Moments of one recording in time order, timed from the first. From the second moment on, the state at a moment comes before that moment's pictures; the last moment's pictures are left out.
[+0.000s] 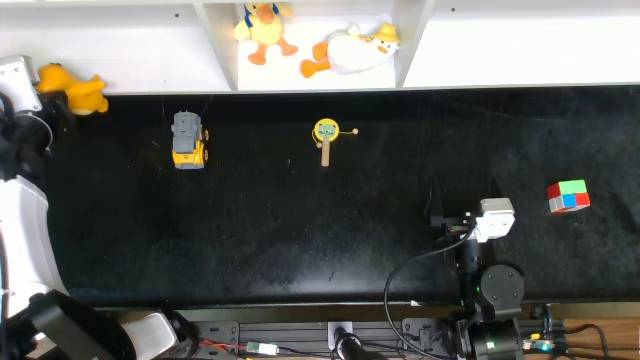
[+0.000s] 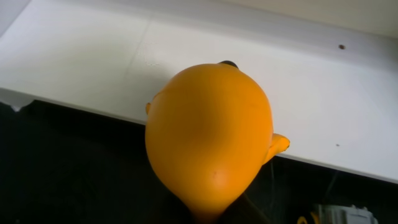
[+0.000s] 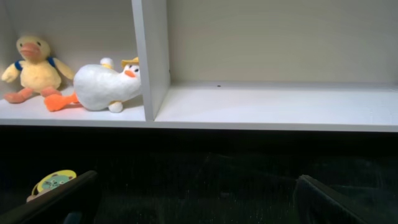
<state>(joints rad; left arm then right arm) 0.56 1.47 1.13 -0.32 0.33 0.14 0.13 0.02 0.02 -0.01 0.08 0.03</state>
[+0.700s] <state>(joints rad) 0.52 1.64 1.33 -0.30 0.22 0.07 0.13 0.02 0.02 -0.01 0.08 0.03</state>
